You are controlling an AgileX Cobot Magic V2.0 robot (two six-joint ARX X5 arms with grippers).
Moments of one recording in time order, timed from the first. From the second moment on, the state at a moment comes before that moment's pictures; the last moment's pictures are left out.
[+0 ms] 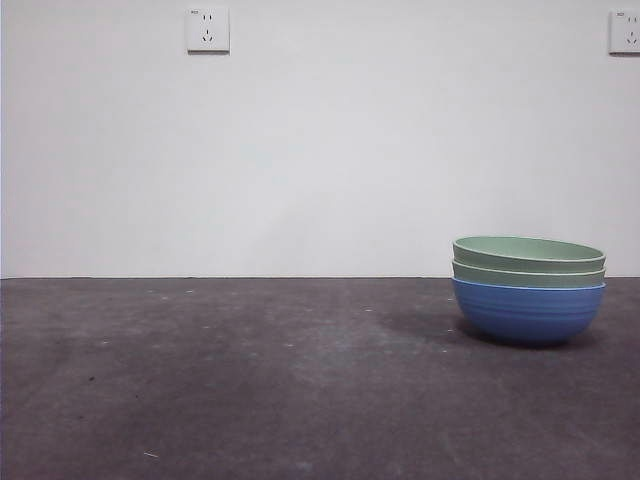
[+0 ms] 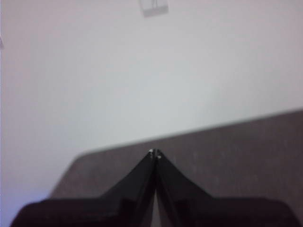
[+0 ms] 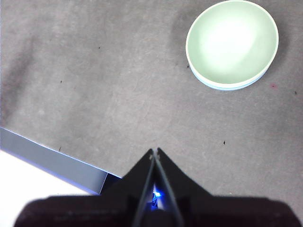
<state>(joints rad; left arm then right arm) 0.07 0.14 0.35 -0.13 0.06 0.18 0.24 1.08 1.48 -1.36 -0.28 0.02</state>
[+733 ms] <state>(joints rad) 0.07 0.01 0.02 -0.12 0.06 0.15 0.24 1.08 1.48 -1.36 -0.28 0.02</state>
